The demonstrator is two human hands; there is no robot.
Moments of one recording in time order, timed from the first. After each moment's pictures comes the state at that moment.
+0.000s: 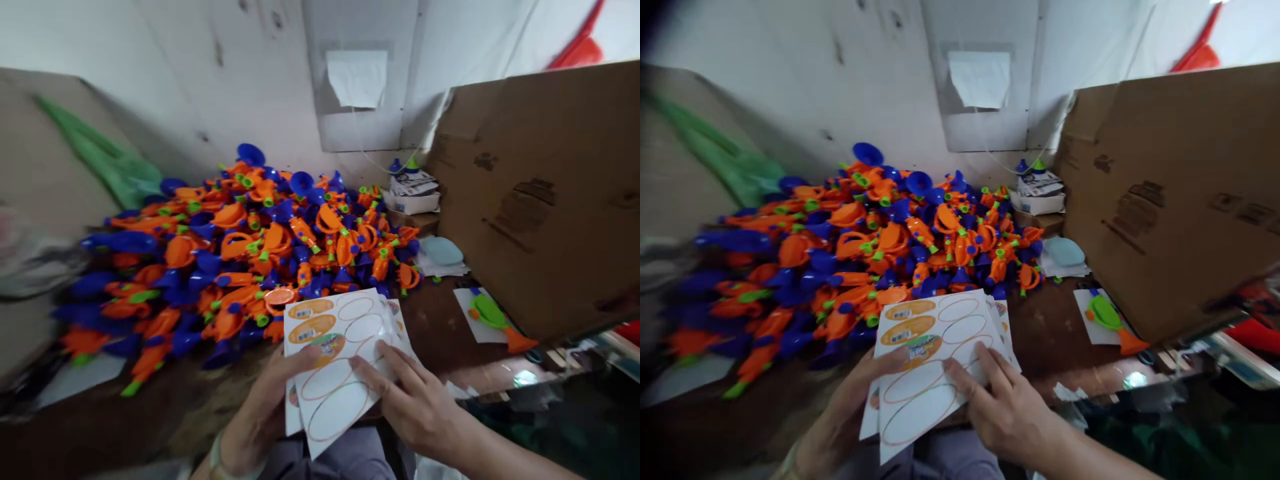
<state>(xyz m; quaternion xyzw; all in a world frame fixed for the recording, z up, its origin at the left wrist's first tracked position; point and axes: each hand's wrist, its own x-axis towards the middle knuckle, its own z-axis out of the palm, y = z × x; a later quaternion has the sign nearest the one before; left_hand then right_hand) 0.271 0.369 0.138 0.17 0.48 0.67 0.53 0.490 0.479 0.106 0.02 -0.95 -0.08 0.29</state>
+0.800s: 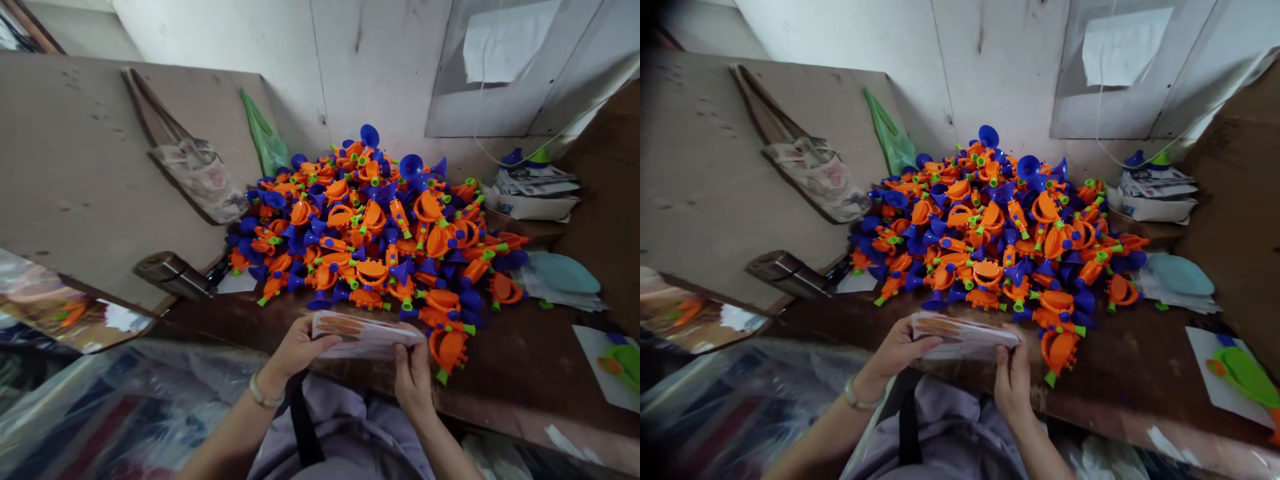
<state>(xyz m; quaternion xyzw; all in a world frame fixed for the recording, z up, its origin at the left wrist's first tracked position) 0.181 0.253 0.078 0.19 0.62 0.69 0.33 0.359 0.390 -0.016 -0.29 -0.72 0.48 0.40</state>
